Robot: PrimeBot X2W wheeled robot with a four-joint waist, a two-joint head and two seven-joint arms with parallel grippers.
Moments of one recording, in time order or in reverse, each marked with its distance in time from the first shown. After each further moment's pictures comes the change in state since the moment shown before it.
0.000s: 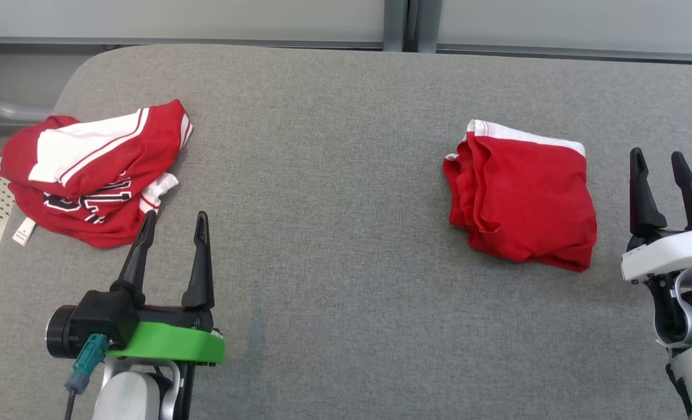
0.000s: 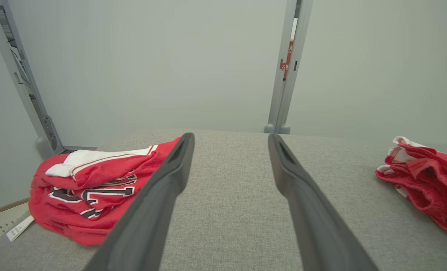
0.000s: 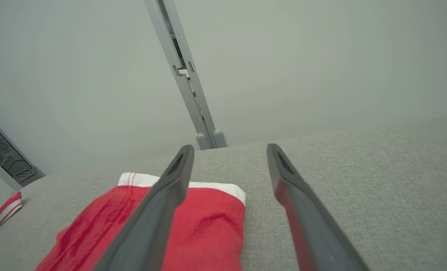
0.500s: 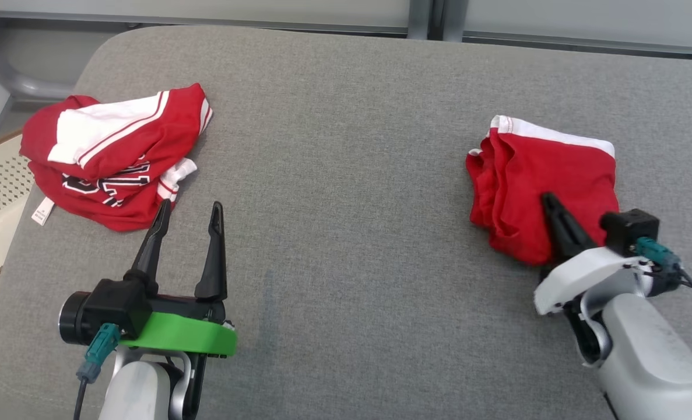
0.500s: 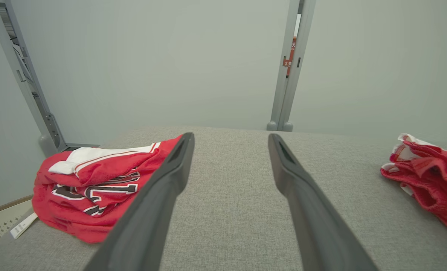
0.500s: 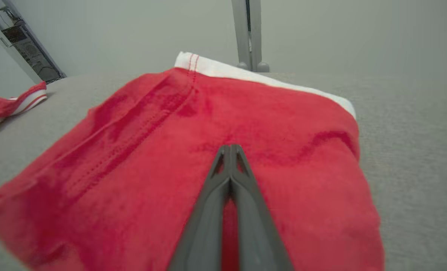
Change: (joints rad) left arm -0.031 0.000 -0.039 0.007 -0.008 0.000 0.000; right arm -0.075 0.090 0.182 0.223 -0.180 0.000 0.000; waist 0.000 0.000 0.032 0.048
